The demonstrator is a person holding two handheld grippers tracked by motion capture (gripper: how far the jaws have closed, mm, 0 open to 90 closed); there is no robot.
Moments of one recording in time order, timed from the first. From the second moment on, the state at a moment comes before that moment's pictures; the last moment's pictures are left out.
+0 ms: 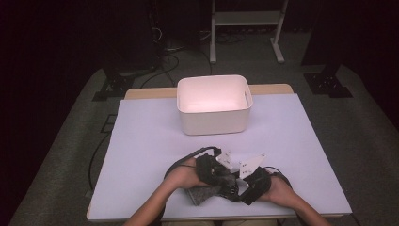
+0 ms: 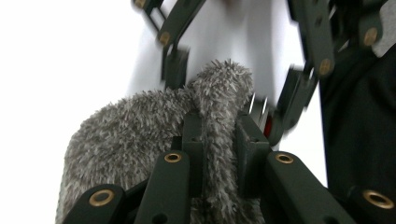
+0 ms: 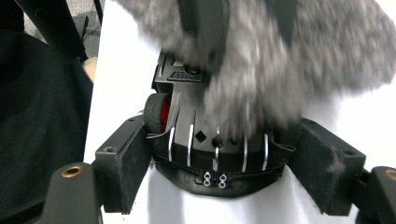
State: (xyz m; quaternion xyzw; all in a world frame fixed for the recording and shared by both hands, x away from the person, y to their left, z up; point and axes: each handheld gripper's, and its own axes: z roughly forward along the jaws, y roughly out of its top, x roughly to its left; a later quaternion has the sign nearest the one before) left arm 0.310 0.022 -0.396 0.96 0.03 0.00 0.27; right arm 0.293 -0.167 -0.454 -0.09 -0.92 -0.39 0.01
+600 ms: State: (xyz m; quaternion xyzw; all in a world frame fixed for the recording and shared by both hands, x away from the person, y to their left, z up) left arm 0.300 0.061 -0.402 0.96 0.05 -0.03 0.29; right arm 0.307 -0.165 -0.450 -0.13 -0.92 -0.37 0.07
